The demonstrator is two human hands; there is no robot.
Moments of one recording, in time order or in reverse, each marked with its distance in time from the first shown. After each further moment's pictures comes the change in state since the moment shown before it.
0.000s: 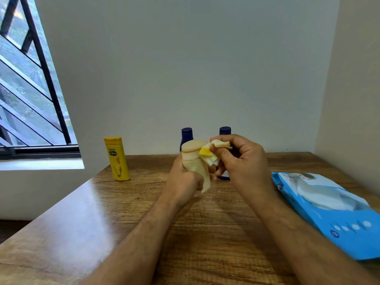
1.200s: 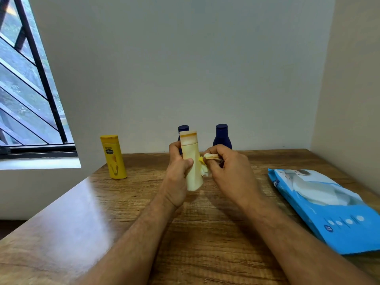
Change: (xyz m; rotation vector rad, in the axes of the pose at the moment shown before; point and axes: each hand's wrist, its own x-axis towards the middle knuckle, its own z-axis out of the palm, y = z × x) left_hand 0.007 -0.013 -0.002 -0.189 -0.031 0.171; right_hand 0.002 0.034 0.006 -0.437 -0.130 0.041
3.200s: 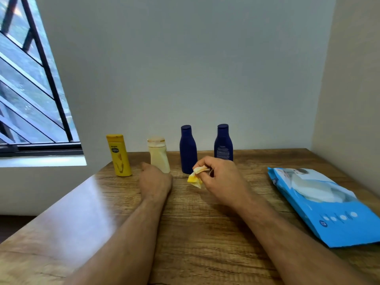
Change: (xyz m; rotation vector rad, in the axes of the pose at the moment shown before) left_hand 0.024 -0.035 -0.048 0.969 0.566 -0.520; right_hand -0.008 0.000 0.009 -0.072 -0.279 -0.016
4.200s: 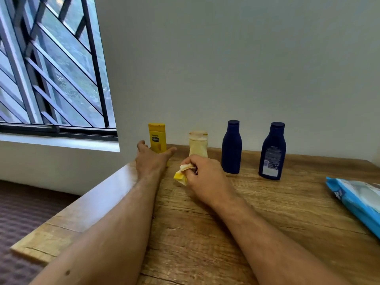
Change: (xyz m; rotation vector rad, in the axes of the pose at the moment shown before) left_hand 0.101 -0.071 -0.052 -0.375 0.140 0.012; right_hand 0.042 -0.072 0.106 0.057 -0.036 -0.080
